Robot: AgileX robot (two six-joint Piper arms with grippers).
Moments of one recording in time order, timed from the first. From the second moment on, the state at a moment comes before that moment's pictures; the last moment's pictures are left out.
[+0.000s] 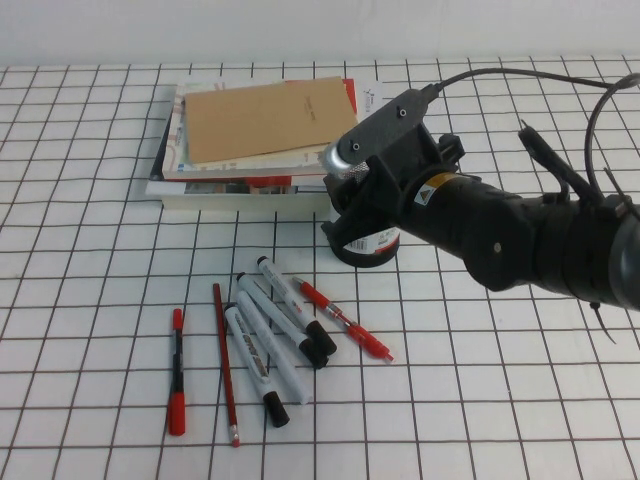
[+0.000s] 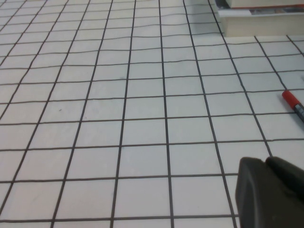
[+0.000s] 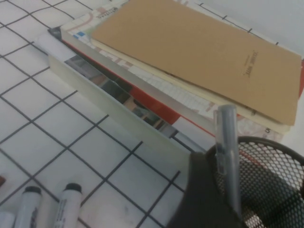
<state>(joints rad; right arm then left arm) 0.66 1.81 -1.16 0.39 -0.20 -0.55 -0.01 -0.01 0.03 -0.06 0.38 0.12</state>
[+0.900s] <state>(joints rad) 0.66 1.98 -1.37 0.34 -0.17 -0.55 -0.01 -0.01 0.03 -0.06 0.38 0.12</state>
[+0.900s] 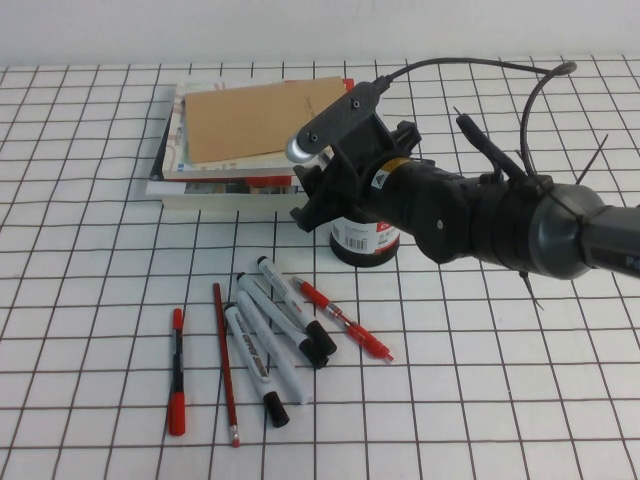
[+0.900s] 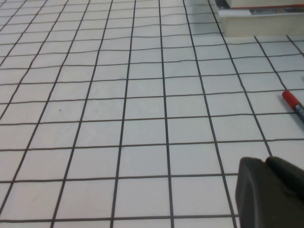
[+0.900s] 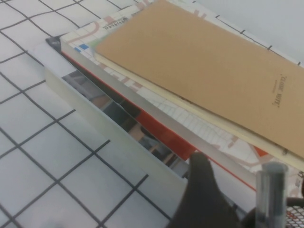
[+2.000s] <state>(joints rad) 0.64 2.05 -1.42 0.34 -0.15 -0.55 -0.01 -0.01 0.03 -0.06 0.38 0.12</state>
